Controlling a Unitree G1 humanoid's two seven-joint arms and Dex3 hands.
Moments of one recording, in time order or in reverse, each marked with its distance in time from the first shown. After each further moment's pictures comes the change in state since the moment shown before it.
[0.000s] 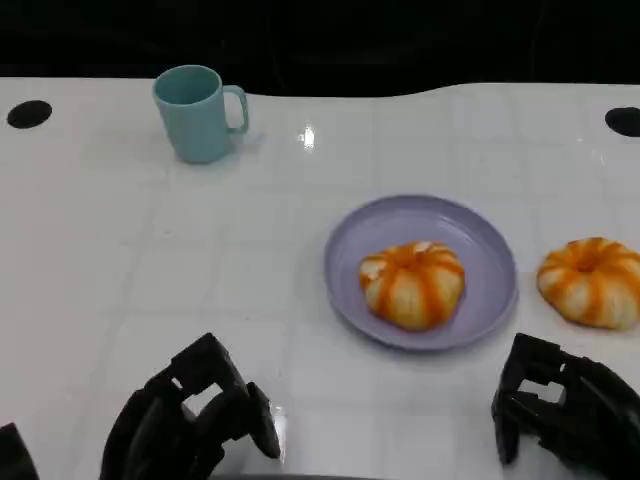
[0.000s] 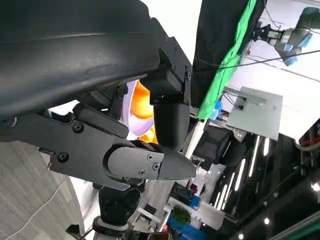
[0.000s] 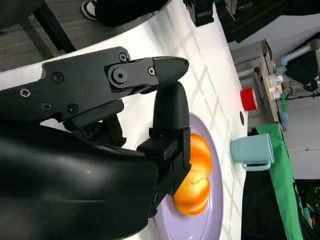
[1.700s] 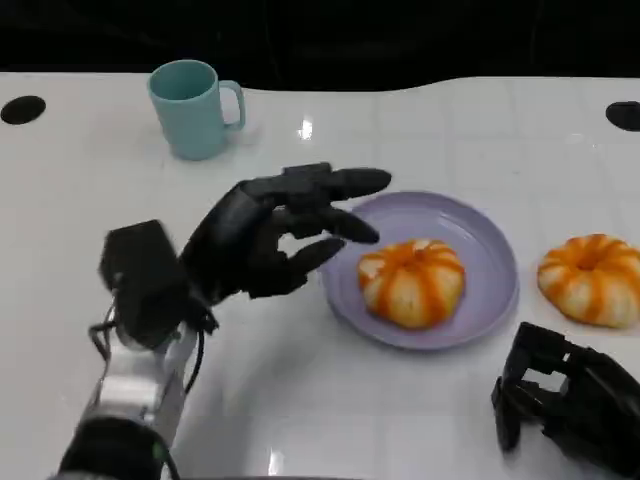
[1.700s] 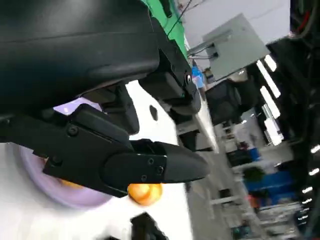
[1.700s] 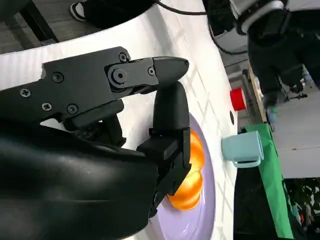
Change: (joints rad) left arm -0.639 0.050 -0.117 0.518 0.289 -0.429 0.027; right arm -0.043 0.004 -0.024 0.070 0.033 -0.040 0.041
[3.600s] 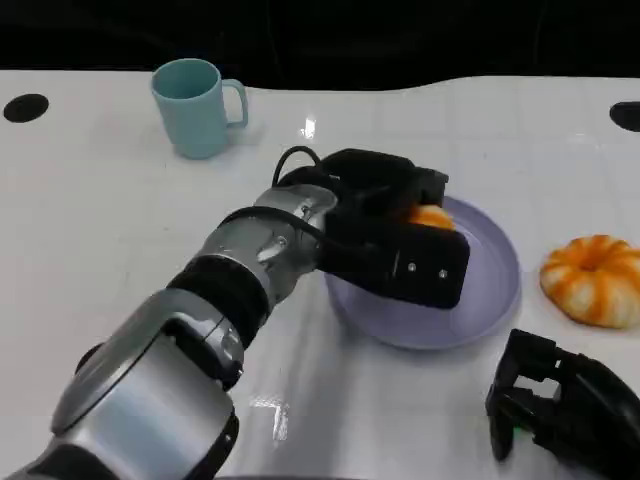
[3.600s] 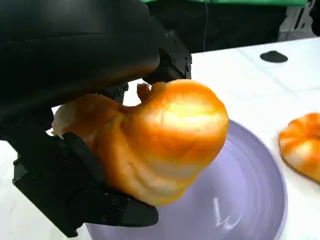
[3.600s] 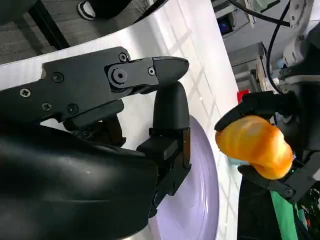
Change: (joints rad) left arm -0.597 -0.077 -0.548 0.516 0.939 0.243 0.590; right arm 0.058 0.012 0.029 -0.111 -0.036 0.033 -0.060
